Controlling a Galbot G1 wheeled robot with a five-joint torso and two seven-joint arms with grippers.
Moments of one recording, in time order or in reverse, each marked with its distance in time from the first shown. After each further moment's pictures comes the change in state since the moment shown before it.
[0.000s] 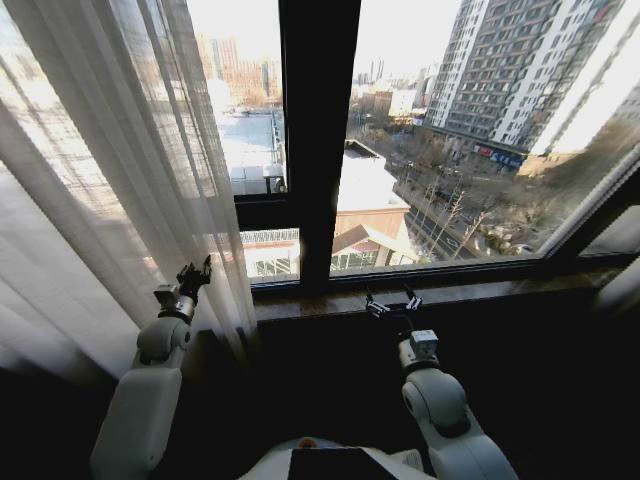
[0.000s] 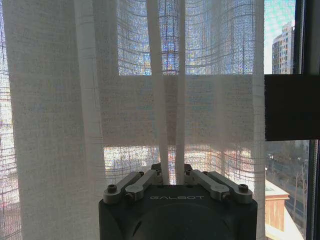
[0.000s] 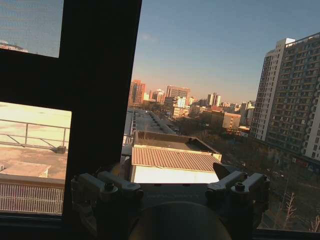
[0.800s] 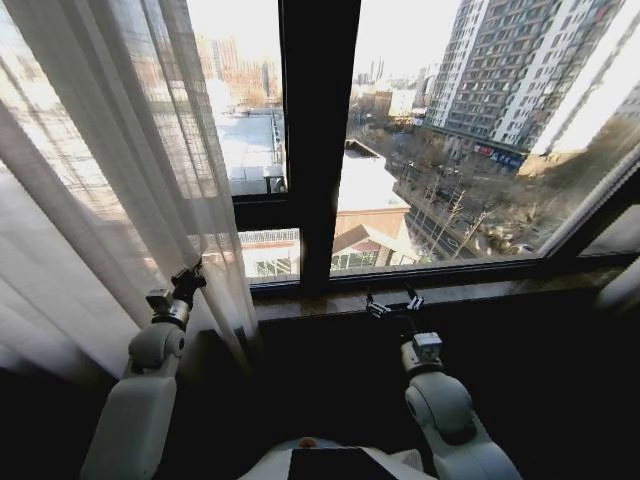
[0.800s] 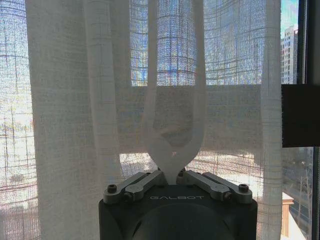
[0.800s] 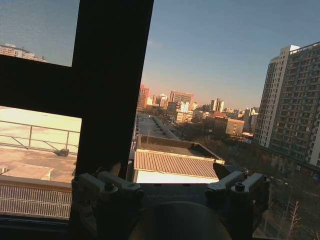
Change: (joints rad) left arm 0.054 -0.004 -0.041 -0.065 -0.009 0.002 0.003; right arm -0.031 -0.007 0.003 0.041 -0.024 0.008 -0.015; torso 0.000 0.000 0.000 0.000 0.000
